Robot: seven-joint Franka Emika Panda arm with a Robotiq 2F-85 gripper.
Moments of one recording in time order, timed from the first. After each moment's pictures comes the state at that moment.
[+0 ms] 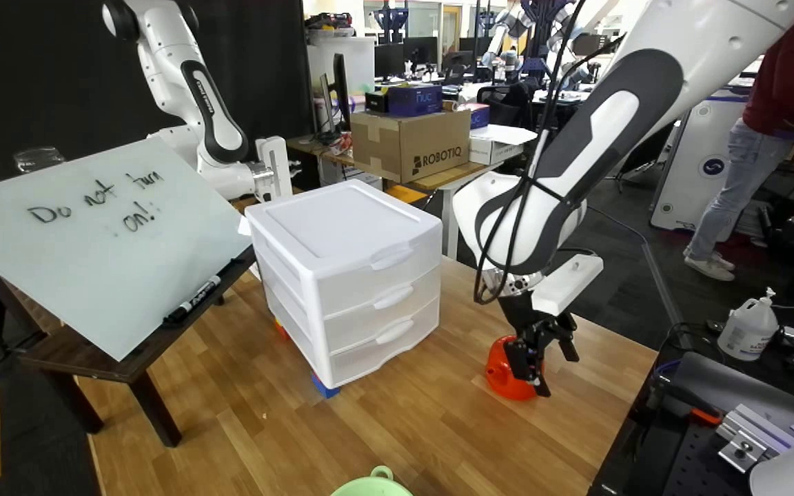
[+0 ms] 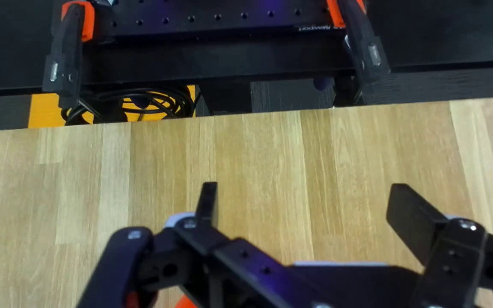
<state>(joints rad) 0.12 0.21 0.05 -2.46 0.04 2.10 0.16</state>
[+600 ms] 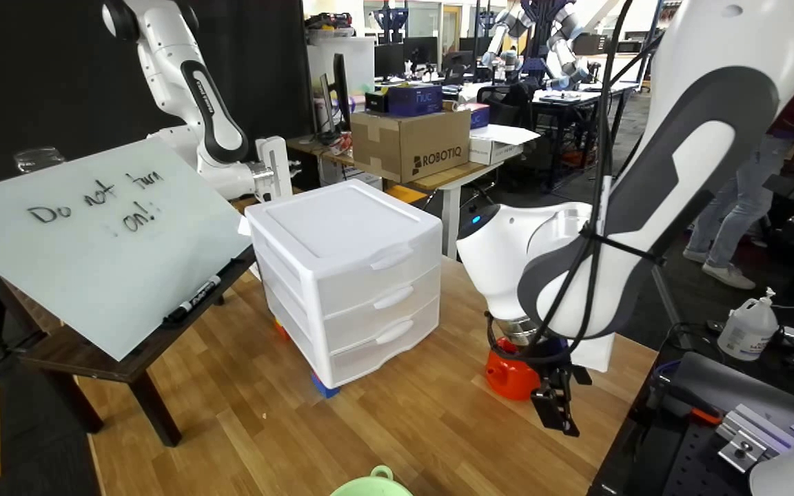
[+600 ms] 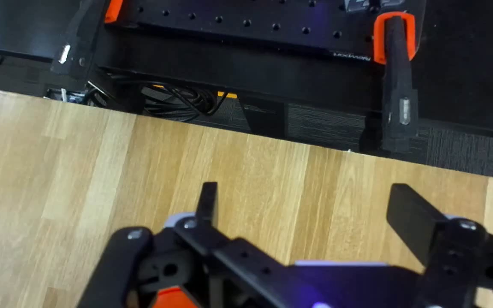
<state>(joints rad) 0.20 0.15 0.13 -2.61 -0.11 2.23 0.21</state>
